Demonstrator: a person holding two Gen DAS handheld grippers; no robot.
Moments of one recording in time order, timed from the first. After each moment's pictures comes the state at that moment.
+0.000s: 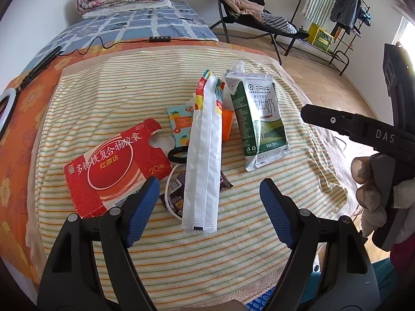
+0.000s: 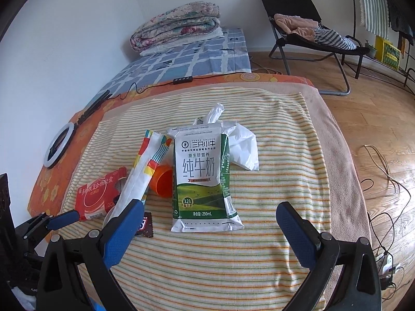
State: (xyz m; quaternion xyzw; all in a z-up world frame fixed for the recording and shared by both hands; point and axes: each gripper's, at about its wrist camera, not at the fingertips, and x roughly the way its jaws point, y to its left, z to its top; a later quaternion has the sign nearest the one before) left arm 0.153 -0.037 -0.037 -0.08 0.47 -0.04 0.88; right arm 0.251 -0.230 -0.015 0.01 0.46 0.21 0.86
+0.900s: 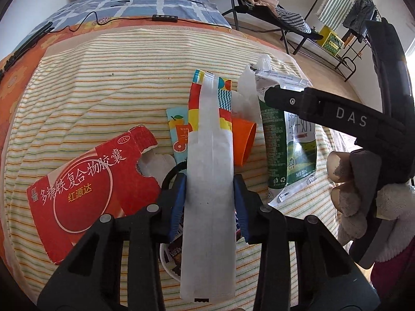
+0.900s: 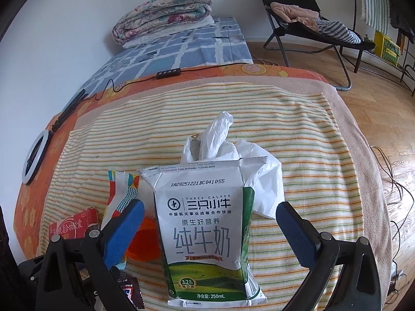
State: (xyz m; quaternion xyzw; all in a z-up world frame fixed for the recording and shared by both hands) left arm 0.217 -0.019 -0.083 -0.13 0.50 -0.04 0.86; right arm 0.325 -0.168 -0.056 -0.01 0.48 0.18 0.86
